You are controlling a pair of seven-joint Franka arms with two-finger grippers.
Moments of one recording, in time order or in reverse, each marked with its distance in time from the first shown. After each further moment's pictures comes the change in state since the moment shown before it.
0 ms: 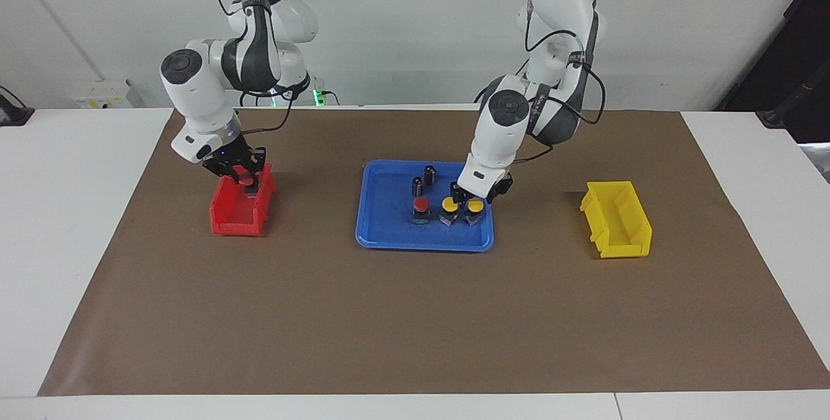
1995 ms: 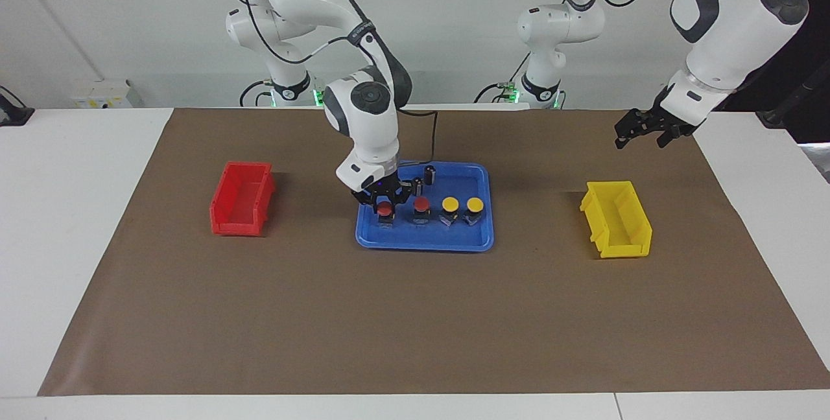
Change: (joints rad) left arm 0.524 -0.314 0.013 0.121 0.003 -0.490 0.684; right arm 0.563 0.441 0.014 0.477 -0.078 0.046 0.798
